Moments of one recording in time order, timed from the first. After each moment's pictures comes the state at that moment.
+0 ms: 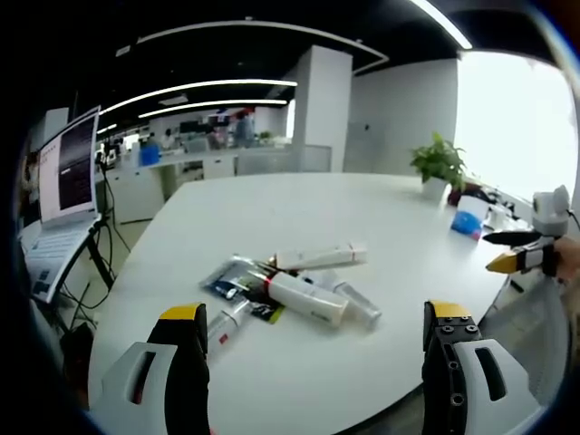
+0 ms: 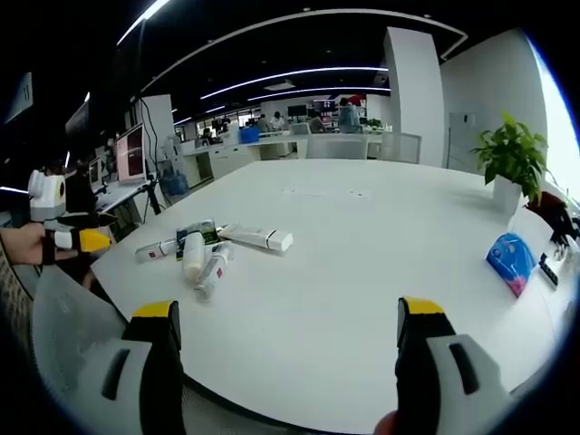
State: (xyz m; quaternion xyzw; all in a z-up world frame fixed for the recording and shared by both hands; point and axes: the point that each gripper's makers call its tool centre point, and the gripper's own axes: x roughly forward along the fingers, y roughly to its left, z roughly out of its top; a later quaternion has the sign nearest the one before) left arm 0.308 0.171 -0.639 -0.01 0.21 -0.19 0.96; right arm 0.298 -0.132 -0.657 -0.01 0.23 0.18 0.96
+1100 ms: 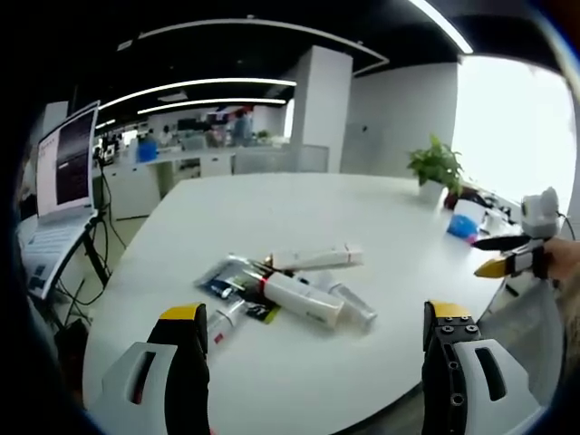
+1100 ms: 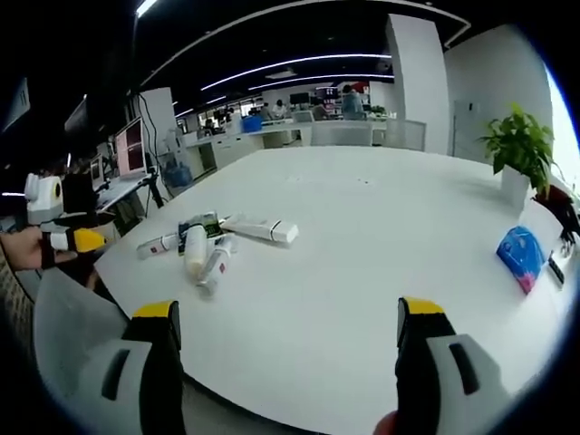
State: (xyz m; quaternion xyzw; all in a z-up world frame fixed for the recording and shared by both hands) left arm 0.309 0.170 -0.639 -0.02 0.21 -0.20 0.96; right arm 0.311 -0.119 -0.668 -0.01 0.26 0.20 0.94
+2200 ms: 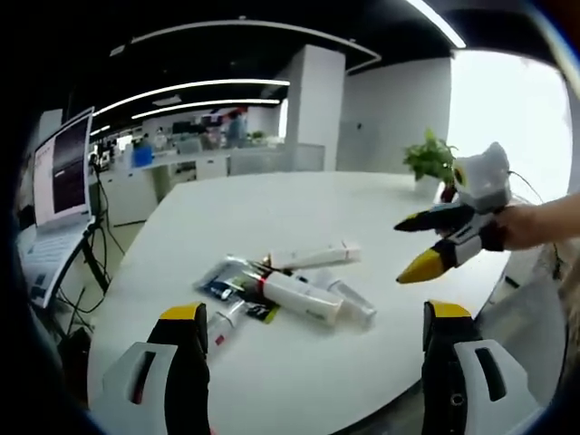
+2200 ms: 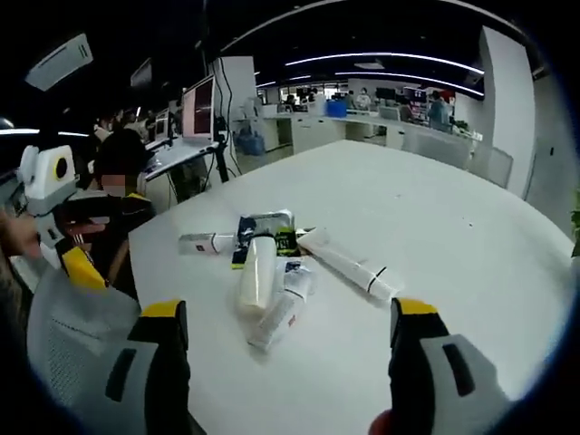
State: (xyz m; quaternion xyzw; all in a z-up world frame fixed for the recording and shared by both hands) left arm 0.308 0.168 -0.641 0.00 0.21 -0.21 0.96; right arm 0.379 0.032 -0.672 -0.09 0.27 0.38 0.88
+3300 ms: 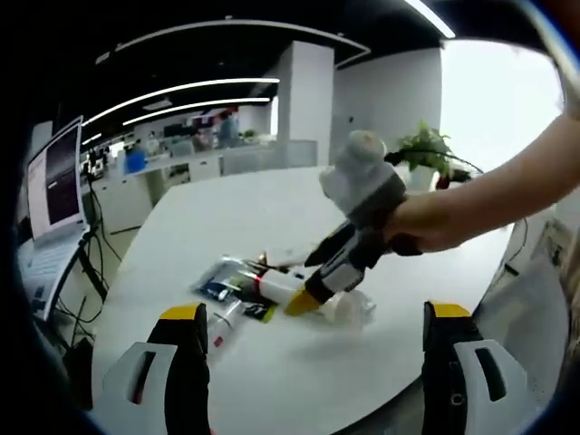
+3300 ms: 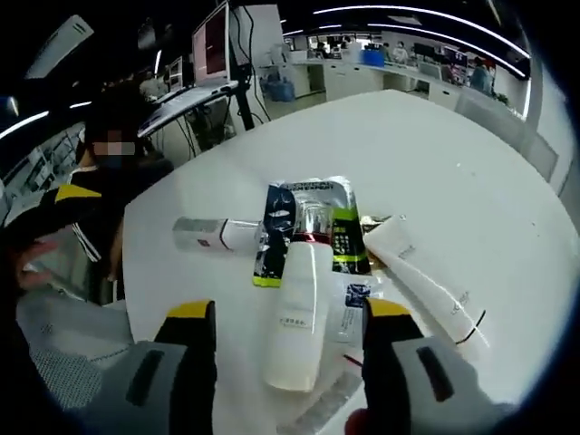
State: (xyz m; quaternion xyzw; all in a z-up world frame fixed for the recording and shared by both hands) left arm 0.308 0.164 -0.645 0.02 0.22 -0.22 0.95; right arm 0.415 0.144 -0.748 -0.15 0.39 0.44 0.80
